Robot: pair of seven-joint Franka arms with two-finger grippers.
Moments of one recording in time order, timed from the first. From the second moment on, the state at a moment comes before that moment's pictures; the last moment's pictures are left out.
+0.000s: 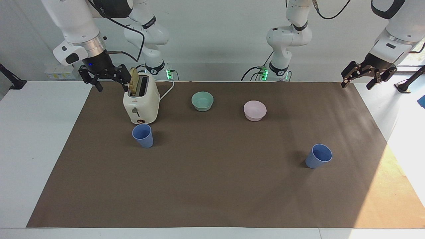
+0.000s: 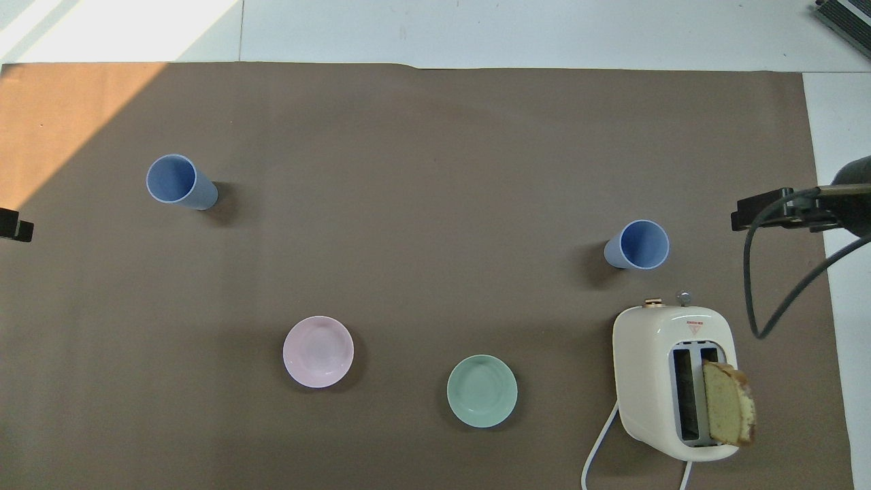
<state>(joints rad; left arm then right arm) -0.01 -0.01 0.08 -1.53 -0.03 1.52 0.19 -0.11 -0.01 0.12 -1.58 0.02 1.59 0.04</state>
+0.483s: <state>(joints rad) -0.01 -0.01 0.08 -1.53 -0.03 1.52 0.19 -0.11 -0.01 0.12 -1.58 0.02 1.59 0.04</state>
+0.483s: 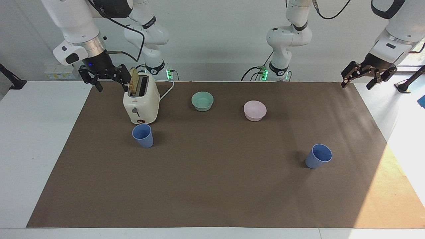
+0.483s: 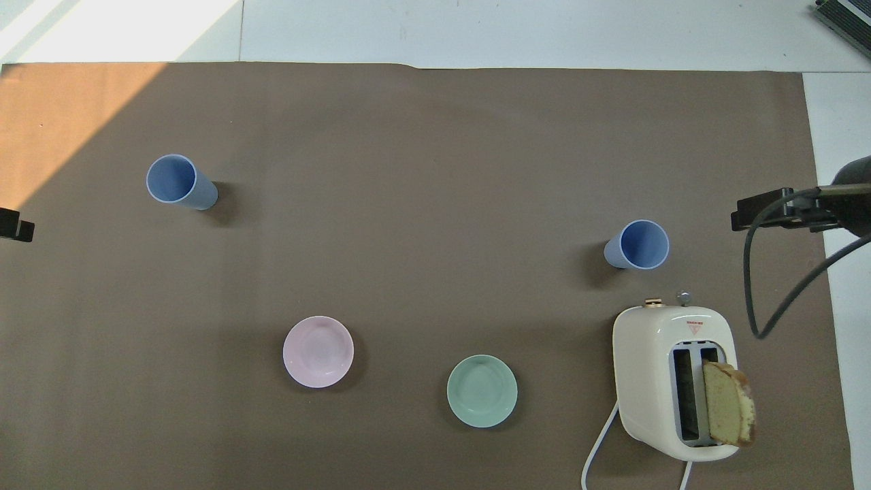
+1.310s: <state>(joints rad) -0.01 0.02 0.06 -1.73 -0.04 1.87 0.22 -0.11 -0.01 0.12 -1.58 0.02 1.59 0.04</state>
